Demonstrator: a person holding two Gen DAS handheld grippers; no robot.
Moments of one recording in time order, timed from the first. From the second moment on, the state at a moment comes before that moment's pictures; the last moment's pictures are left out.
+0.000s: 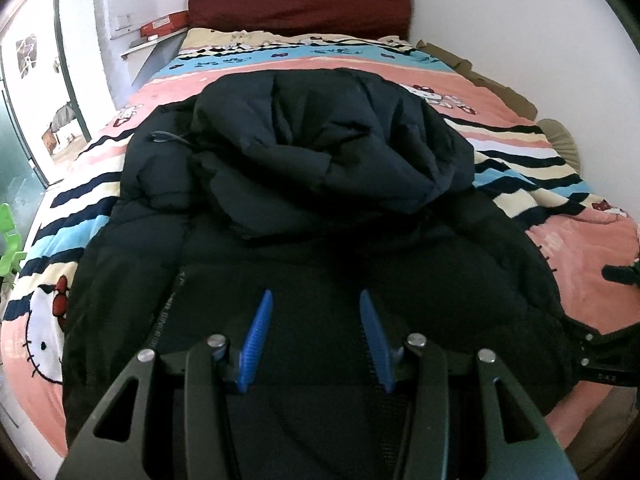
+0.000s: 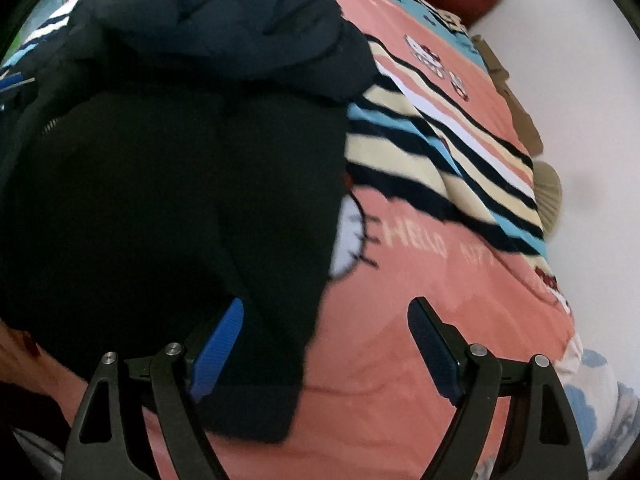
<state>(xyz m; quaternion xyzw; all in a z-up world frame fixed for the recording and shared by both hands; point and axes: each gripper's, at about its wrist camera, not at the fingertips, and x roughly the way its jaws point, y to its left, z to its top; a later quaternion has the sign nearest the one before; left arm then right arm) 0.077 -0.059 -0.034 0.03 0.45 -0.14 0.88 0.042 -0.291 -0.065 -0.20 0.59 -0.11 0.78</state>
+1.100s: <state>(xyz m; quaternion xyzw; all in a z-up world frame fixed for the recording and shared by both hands) 0.062 -0.127 -0.026 0.09 0.45 -0.16 0.88 -0.041 -0.389 -0.055 -0.13 0.60 -0.16 0.77</state>
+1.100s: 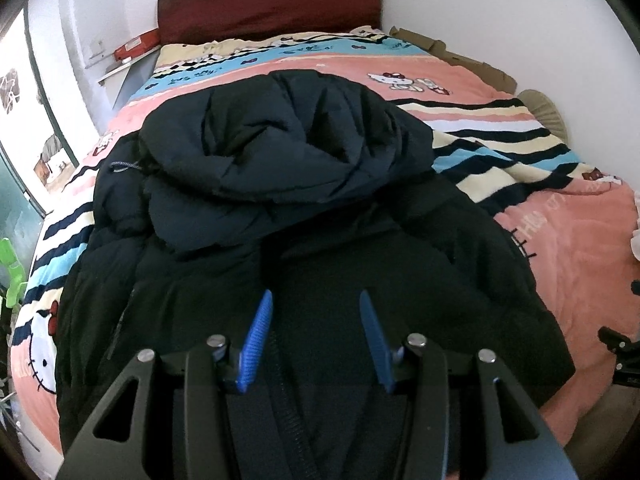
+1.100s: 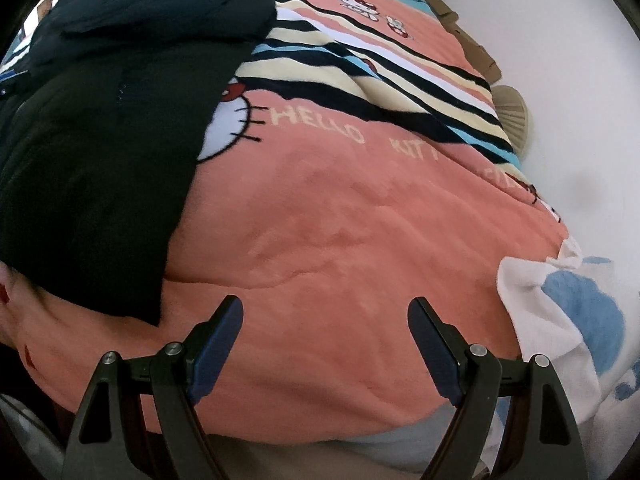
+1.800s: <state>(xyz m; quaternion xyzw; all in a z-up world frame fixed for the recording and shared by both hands) 0.070 -0.149 -0.033 0.11 0.45 -0.16 0.87 -0.048 -0.409 -0.052 -0.11 0.59 -0.16 0.78</state>
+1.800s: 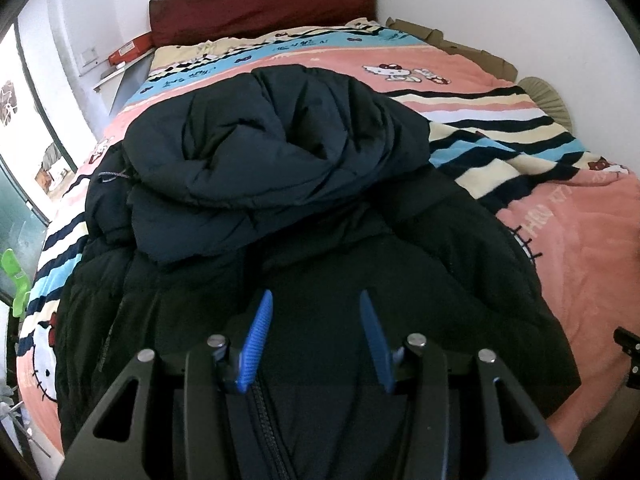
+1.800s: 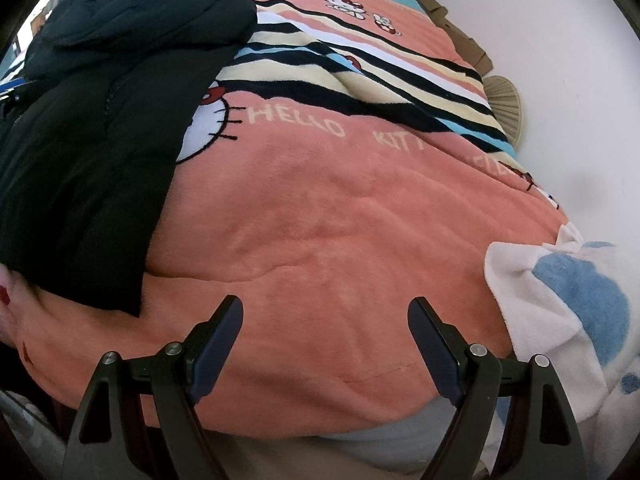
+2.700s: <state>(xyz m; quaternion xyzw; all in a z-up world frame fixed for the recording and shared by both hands) 0.078 -0.150 -0.039 0.10 0.46 -0.16 0.87 -0.048 -0.420 -0.058 -0.11 0.61 -0.18 0.77</state>
